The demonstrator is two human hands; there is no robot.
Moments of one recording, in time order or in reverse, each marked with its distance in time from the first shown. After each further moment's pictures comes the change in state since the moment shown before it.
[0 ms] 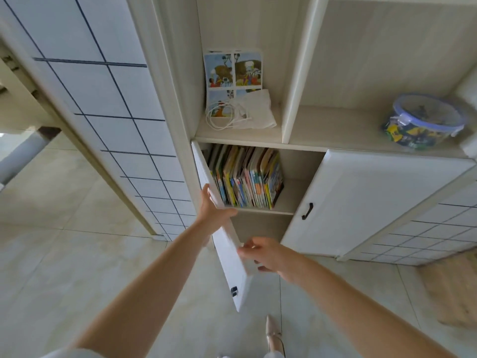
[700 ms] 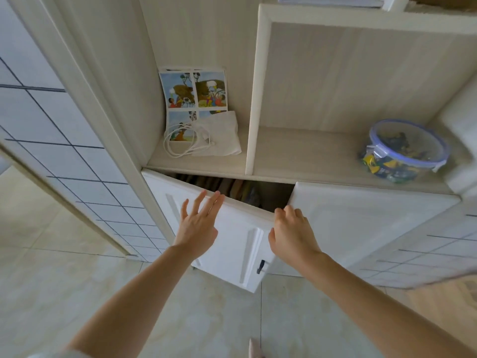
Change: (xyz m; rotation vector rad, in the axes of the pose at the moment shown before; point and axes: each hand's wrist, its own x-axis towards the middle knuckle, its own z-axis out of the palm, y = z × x) left_hand 0.098 0.028 0.087 1.214 0.171 0.653; right_hand 0.067 0.014 -0.196 -1.037 0.755 -0.399
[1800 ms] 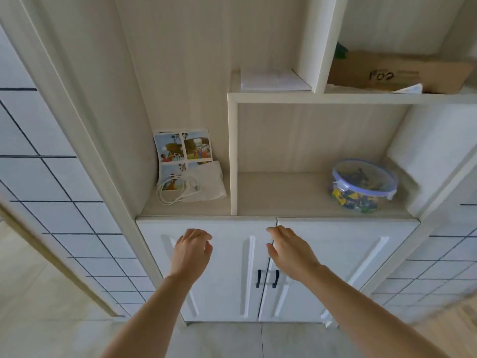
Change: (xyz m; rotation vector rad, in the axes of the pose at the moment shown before) left_hand 0.002 0.014 -0.048 -0.225 0.218 -0.056; right_hand -0.006 0.026 -0.037 0.121 -0.026 0.002
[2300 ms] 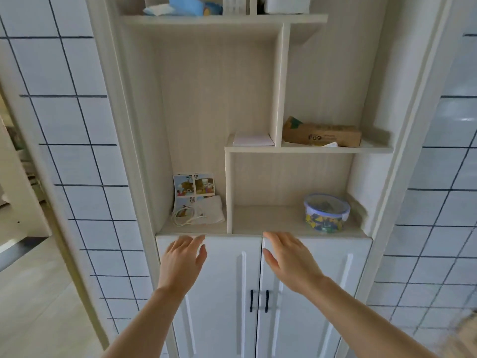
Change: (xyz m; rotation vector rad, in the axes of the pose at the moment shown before) left_hand -0.125 0.092 -0.141 0.122 0.378 0.155; right_hand -0.166 -0.042 -0.116 -0.043 0.390 -0.222
